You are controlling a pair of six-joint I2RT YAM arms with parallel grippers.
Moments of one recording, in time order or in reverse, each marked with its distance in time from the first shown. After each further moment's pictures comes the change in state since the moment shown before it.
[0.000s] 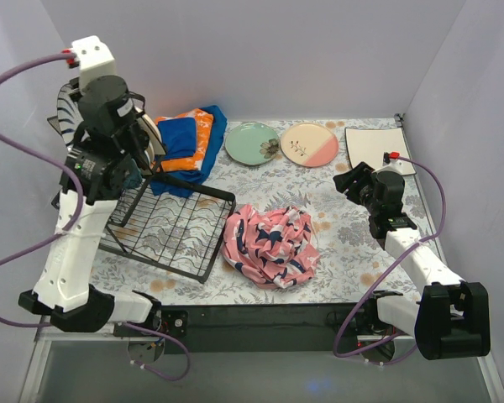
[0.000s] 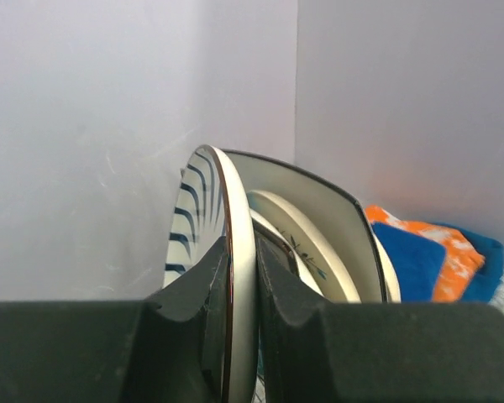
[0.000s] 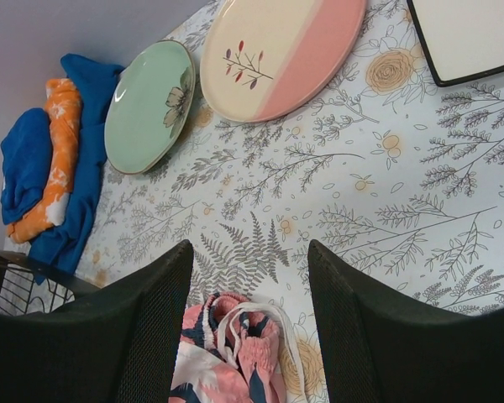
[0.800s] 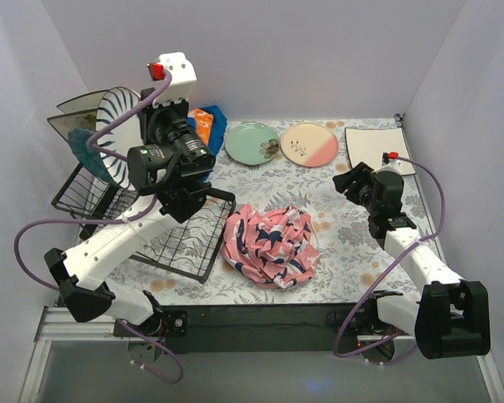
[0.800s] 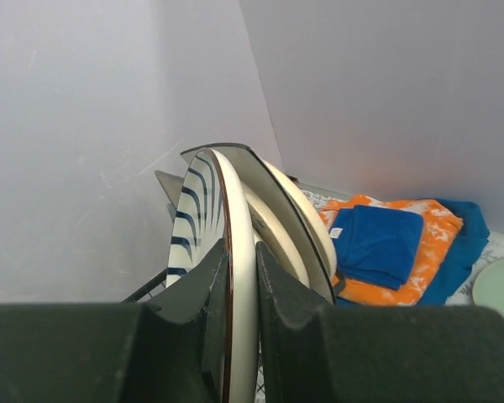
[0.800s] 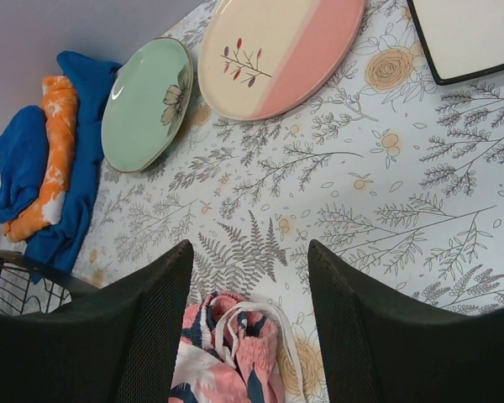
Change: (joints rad) left arm -0.541 0.057 -0.375 1.614 -0.433 1.363; right arm 0.004 0.006 0.000 0.000 0.007 -0.005
